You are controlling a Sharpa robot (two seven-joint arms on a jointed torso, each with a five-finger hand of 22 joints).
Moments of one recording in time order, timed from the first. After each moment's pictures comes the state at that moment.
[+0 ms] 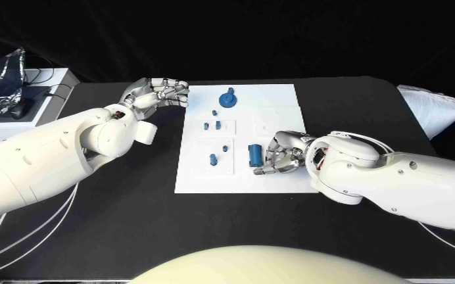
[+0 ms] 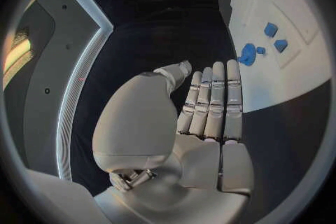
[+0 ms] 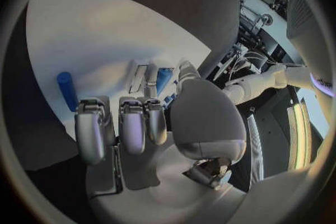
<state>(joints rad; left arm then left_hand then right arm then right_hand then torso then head) 0.94 -0.92 0.25 1.40 -0.22 -0.13 0.27 1.40 -0.18 0.55 0.12 0.07 0.90 0.20 0.28 0.22 1.03 0.14 0.25 0.07 0.96 0.09 0.52 0.33 0.18 0.85 0.20 0.56 0.43 1.16 -0.85 -0.17 1.77 -1.35 -0.19 -0.51 1.11 -0.13 -0.12 0.30 0.26 1.09 0.04 0.36 0.73 1.47 -0.03 1.57 1.31 1.47 -0.09 1.57 1.31 0.01 1.47 0.02 1.53 1.31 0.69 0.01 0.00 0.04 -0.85</state>
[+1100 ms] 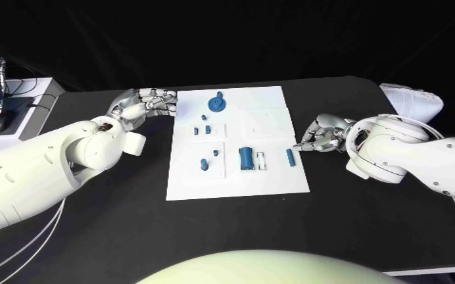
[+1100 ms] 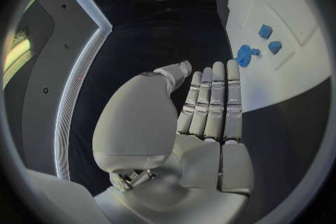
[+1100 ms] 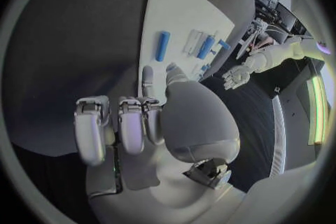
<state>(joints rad) 0.92 -0.92 0.26 1.40 -0.22 -0.12 0.27 1.40 -0.18 0.55 0.12 0.07 0.90 0.20 0.28 0.22 1.03 0.15 0.25 0.07 0.96 0.09 0.52 0.33 0.18 0.86 0.20 0.55 0.42 1.23 -1.06 -0.15 1.71 -1.19 -0.18 -0.49 1.22 -0.04 -0.04 0.29 0.25 1.08 0.06 0.24 0.64 1.47 0.00 1.57 1.31 1.47 -0.06 1.57 1.31 0.01 1.47 0.04 1.54 1.31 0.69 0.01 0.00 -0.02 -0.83</state>
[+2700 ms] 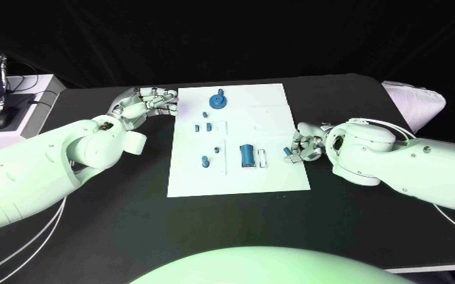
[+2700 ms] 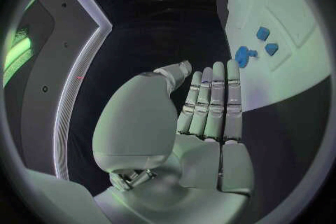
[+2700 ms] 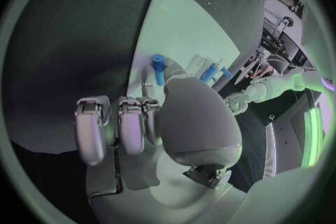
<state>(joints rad) 0.91 -0.92 0.25 1.40 -0.21 -0.11 0.27 1.40 -0.18 0.55 0.12 0.07 0.90 0.20 0.28 0.22 1.03 0.15 0.25 0.07 0.96 0.09 0.52 0.33 0.18 0.86 0.20 0.55 0.42 1.18 -0.95 -0.15 1.67 -1.39 -0.09 -0.53 1.39 -0.09 0.06 0.32 0.26 1.07 0.07 0.26 0.94 1.47 -0.01 1.57 1.31 1.47 -0.08 1.57 1.31 0.01 1.47 0.03 1.54 1.31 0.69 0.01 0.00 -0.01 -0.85</state>
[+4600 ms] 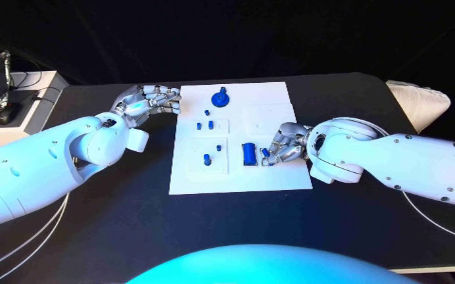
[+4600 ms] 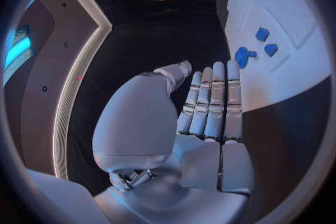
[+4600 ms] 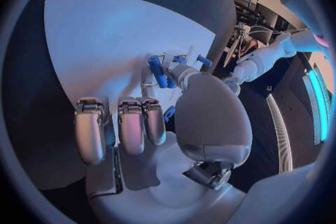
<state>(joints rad) 0.91 -0.93 0.25 1.41 -0.21 -0.11 0.27 1.40 -0.18 0.55 0.12 0.07 0.90 0.20 0.28 0.22 1.03 0.15 0.25 0.07 0.96 0.09 0.52 0.34 0.18 0.86 0.20 0.55 0.42 1.21 -0.85 -0.17 1.69 -1.08 -0.14 -0.54 1.16 -0.24 0.49 0.22 0.35 1.08 0.06 0.21 0.78 1.46 -0.01 1.57 1.31 1.47 -0.08 1.57 1.31 0.01 1.47 0.03 1.53 1.31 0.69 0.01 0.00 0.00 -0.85</state>
